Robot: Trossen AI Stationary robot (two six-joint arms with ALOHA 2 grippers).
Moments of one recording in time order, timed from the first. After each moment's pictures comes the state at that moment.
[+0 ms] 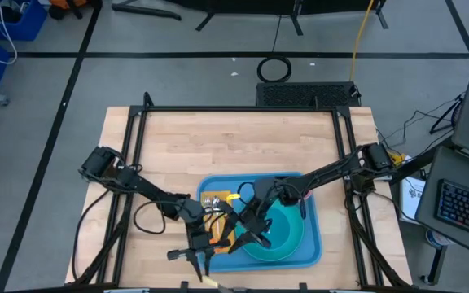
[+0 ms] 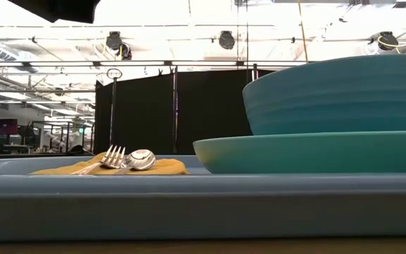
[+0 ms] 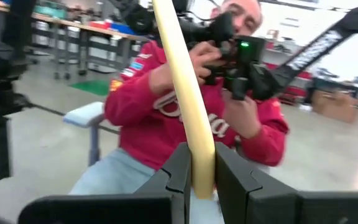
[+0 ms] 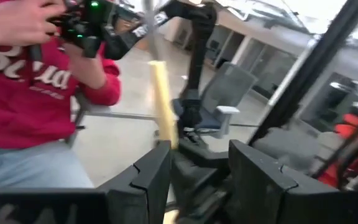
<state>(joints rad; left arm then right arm) -0.43 1.82 0.91 0.94 0.92 -0.20 0.26 1.83 1.27 0.59 -0.63 -0.44</state>
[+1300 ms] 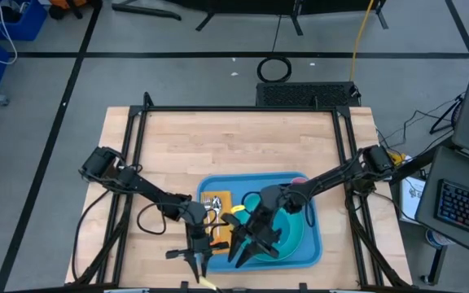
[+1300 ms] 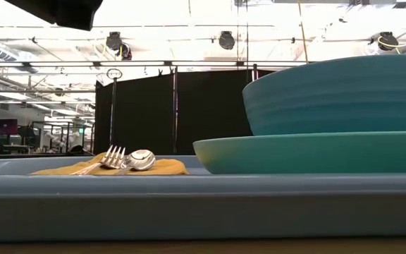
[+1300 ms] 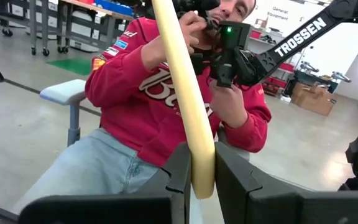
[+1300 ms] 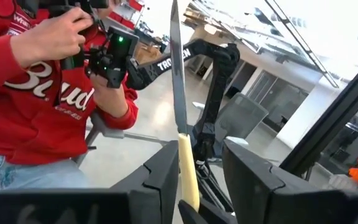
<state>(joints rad) -0.43 1.83 0.92 0.85 1.00 -0.19 0.33 1.83 1.27 0.67 -0.68 -0.46</state>
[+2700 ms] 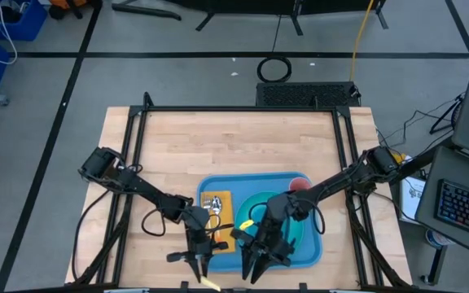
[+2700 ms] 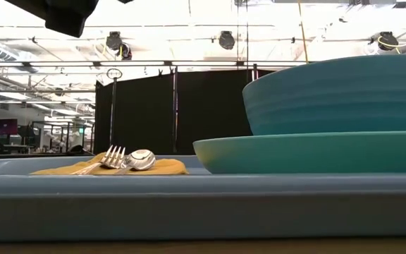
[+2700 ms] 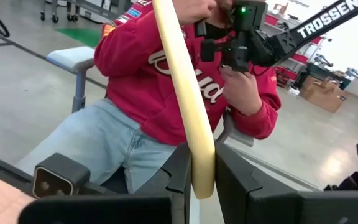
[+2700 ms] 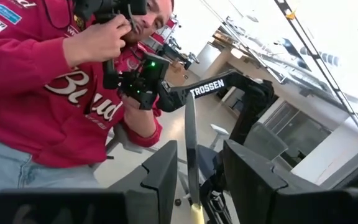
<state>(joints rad) -0.44 1.83 0.92 0.70 0.94 -0.16 0.41 1.80 1.27 0.65 -0.76 -0.57</state>
